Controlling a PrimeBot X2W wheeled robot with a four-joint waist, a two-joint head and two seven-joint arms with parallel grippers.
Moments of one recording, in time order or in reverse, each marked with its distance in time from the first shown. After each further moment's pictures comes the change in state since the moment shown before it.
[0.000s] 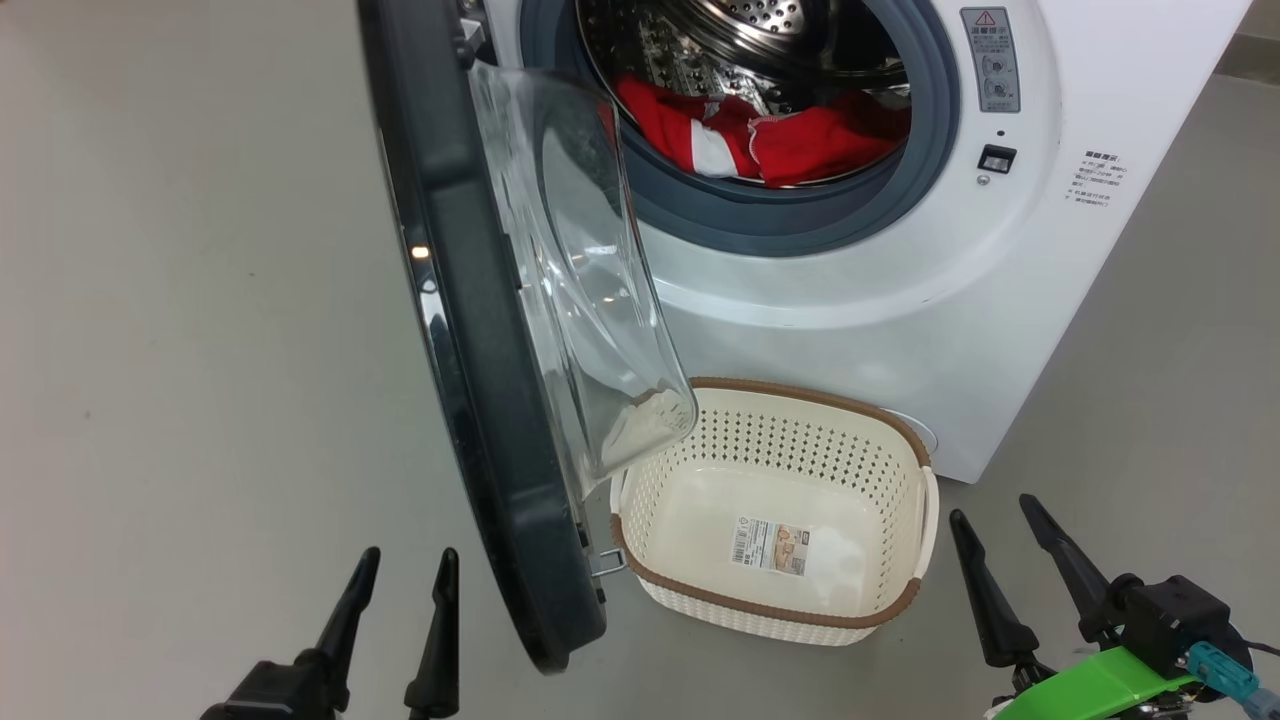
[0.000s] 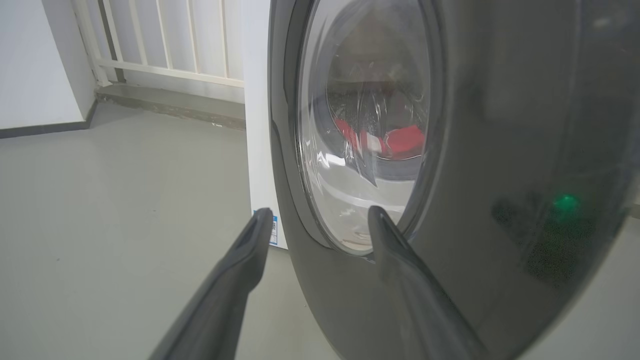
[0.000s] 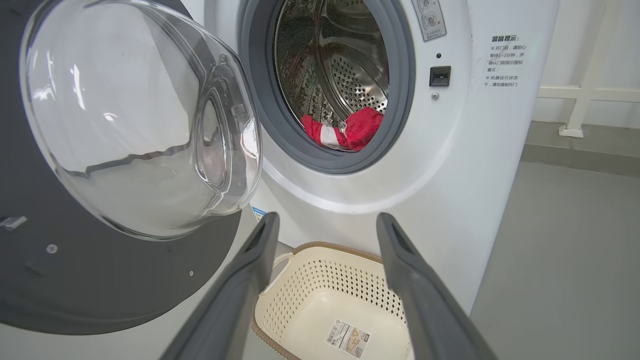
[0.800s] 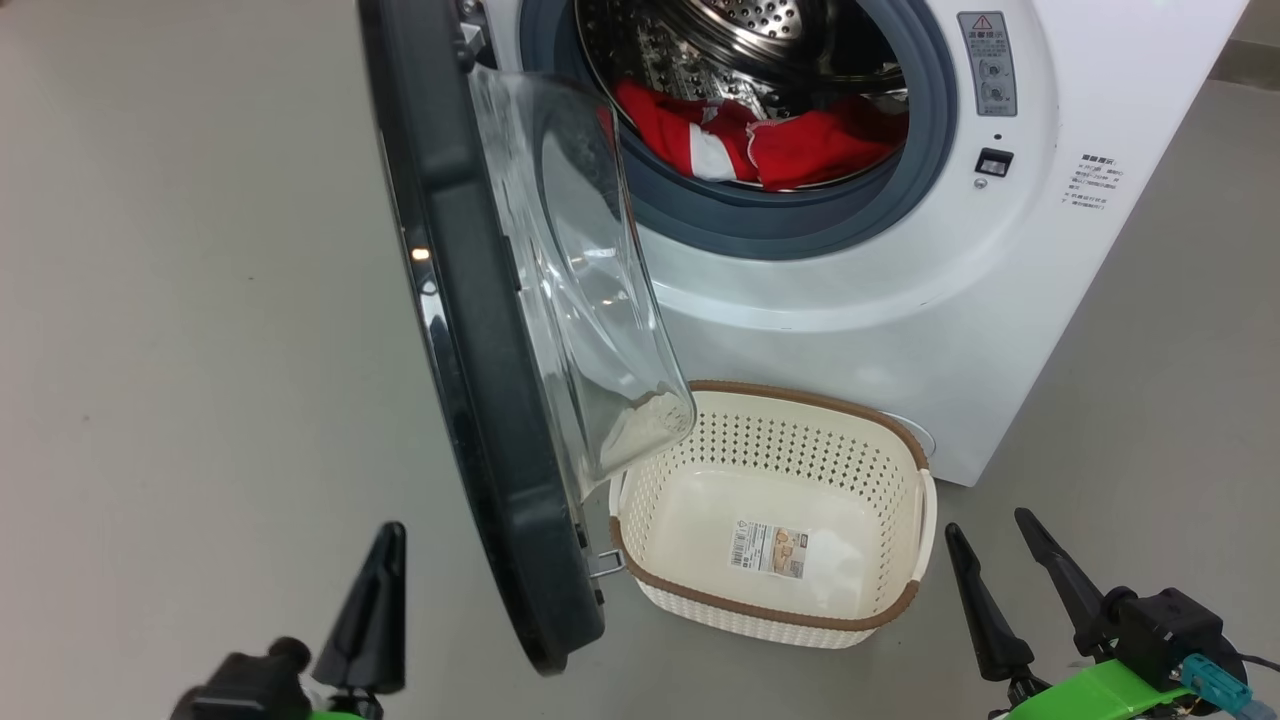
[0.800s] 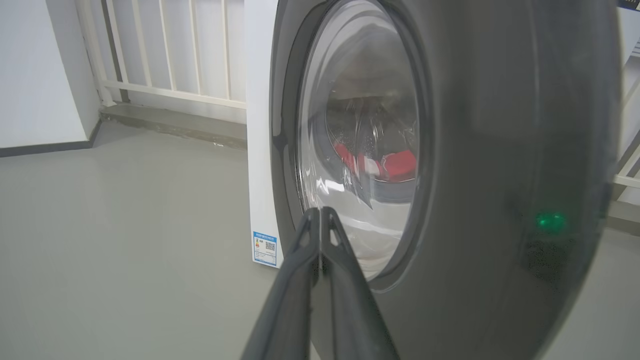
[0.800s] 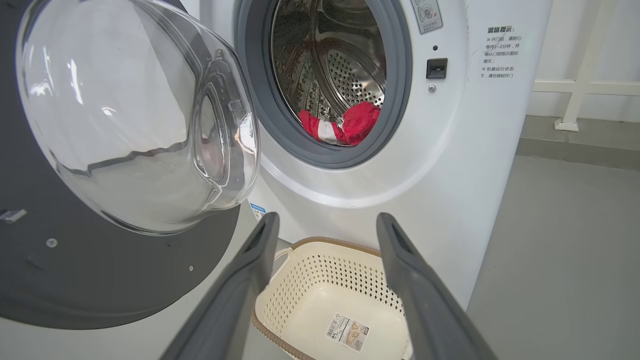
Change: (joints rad) left arm 0.000 0.000 0.013 -0.050 -0.001 0.001 0.000; right arm 0.019 0.017 -0.009 0.002 -0.007 0.000 0.000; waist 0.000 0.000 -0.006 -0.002
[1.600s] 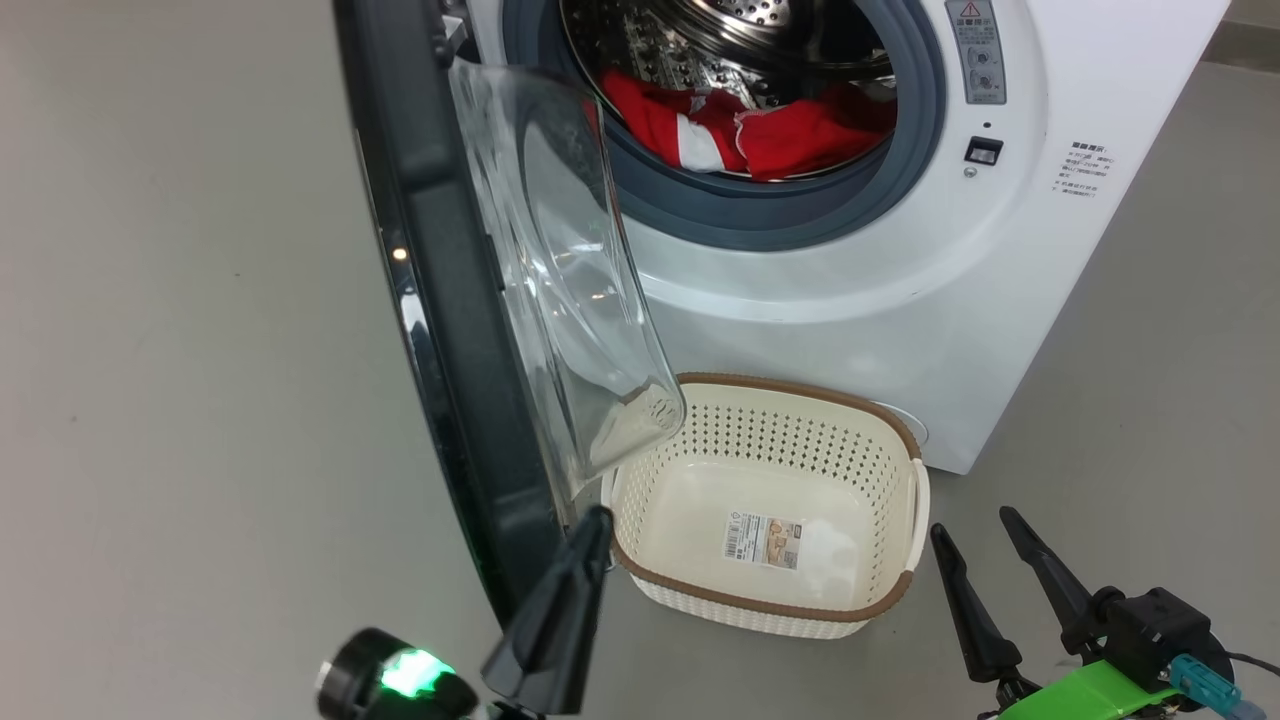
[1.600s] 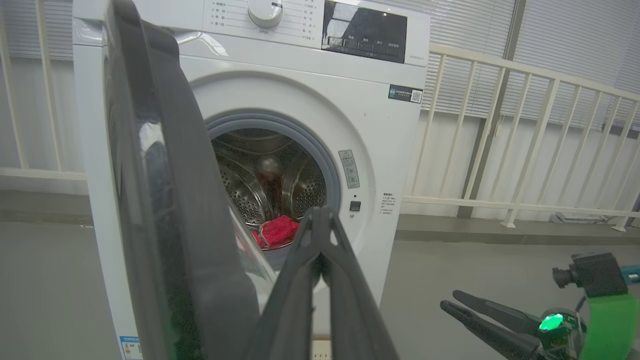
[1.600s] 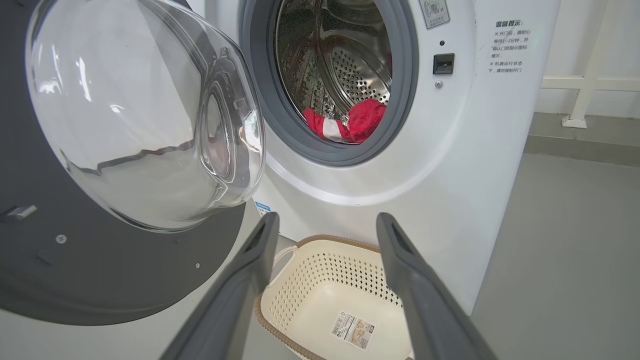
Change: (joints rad) left arm 0.000 0.005 -0.260 -0.321 0.053 -0.016 -0.003; right arm -0.002 -0.003 0.027 -0.015 0.003 0.000 0.000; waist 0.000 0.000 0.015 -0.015
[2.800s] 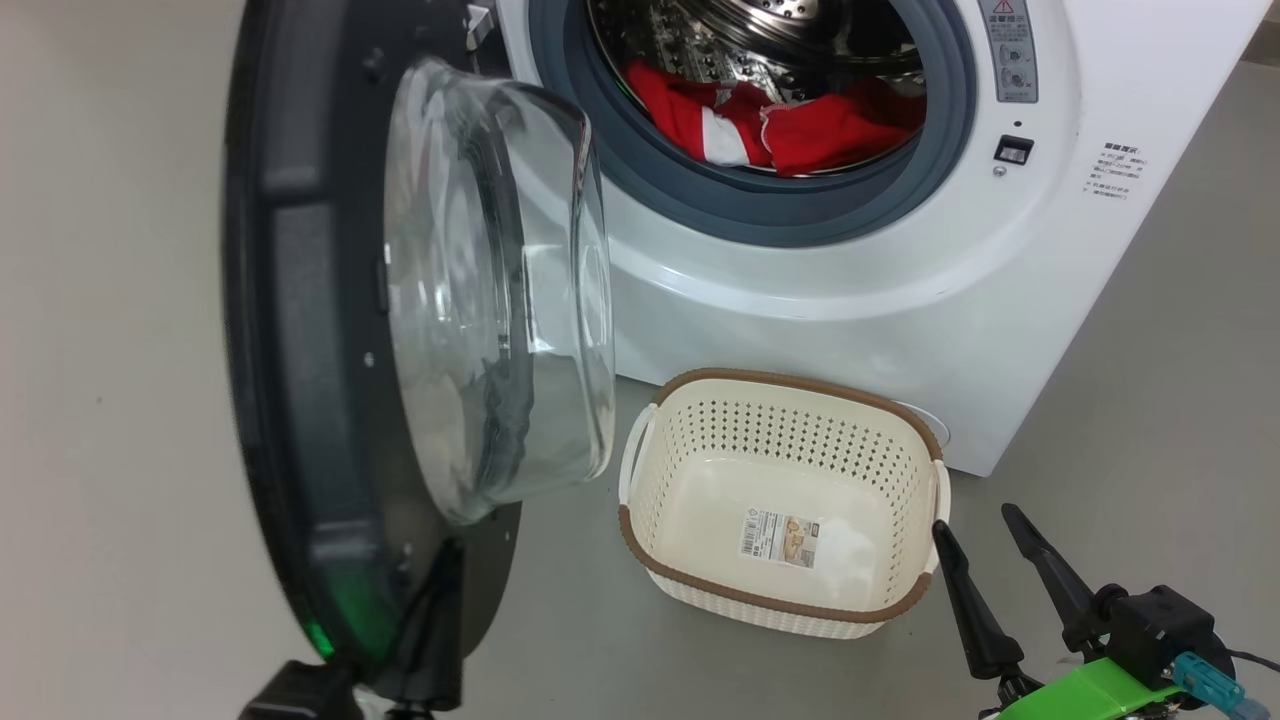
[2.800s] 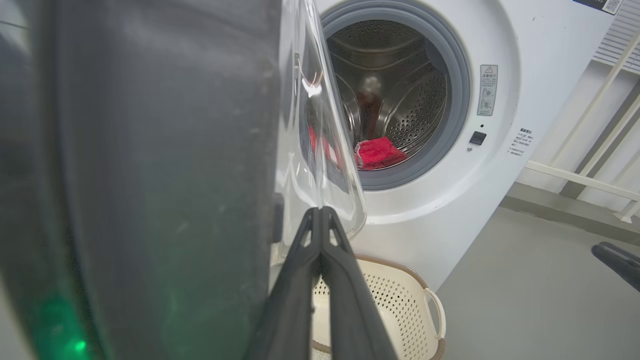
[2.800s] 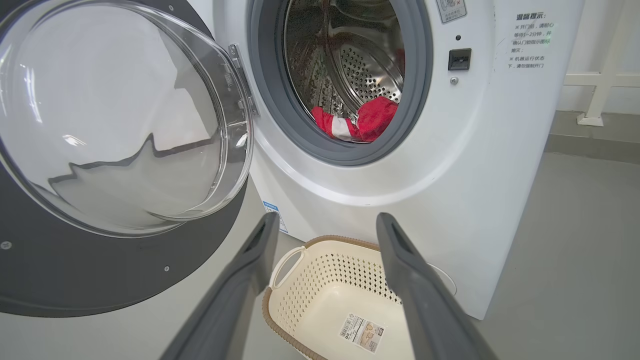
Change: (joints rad) left arm 0.003 -0.005 0.140 0.296 -0.123 0.069 0.001; right arm -0.002 0.000 -0.002 -0.003 0.007 0.000 0.000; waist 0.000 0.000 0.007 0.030
